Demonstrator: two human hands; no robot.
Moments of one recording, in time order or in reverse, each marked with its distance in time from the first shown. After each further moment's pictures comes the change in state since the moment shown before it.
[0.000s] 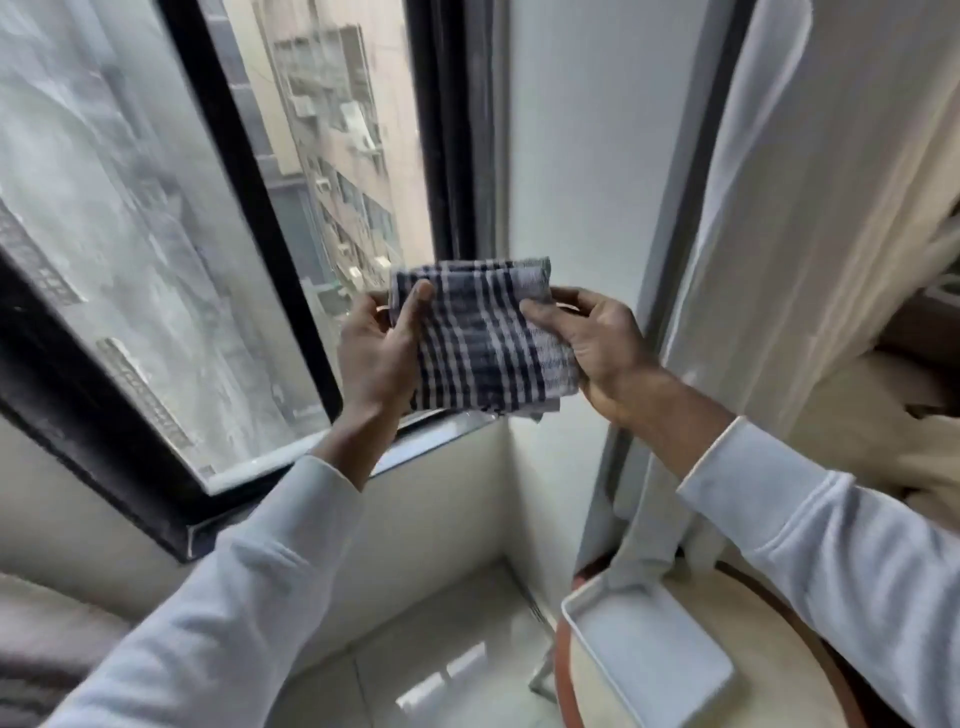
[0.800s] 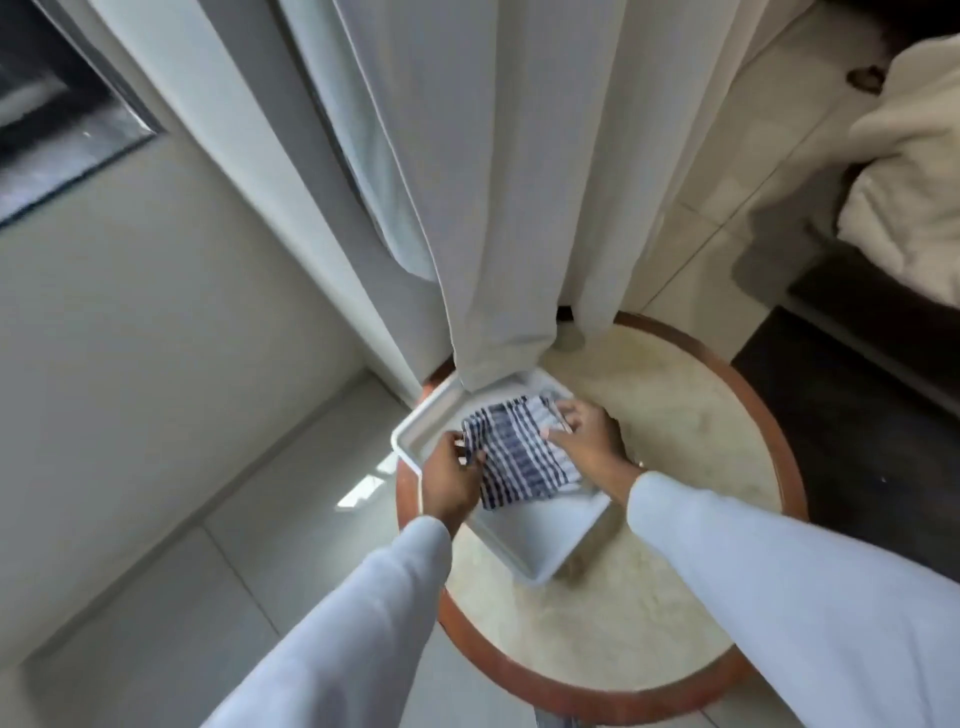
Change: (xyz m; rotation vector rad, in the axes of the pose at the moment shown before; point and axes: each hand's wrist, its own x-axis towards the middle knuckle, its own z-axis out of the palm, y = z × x) left_hand -0.372 -0.573 0.295 0.614 -0.711 -0.724; right_hand -0.072 0.616 -0.450 -0.720 0.302 0.703
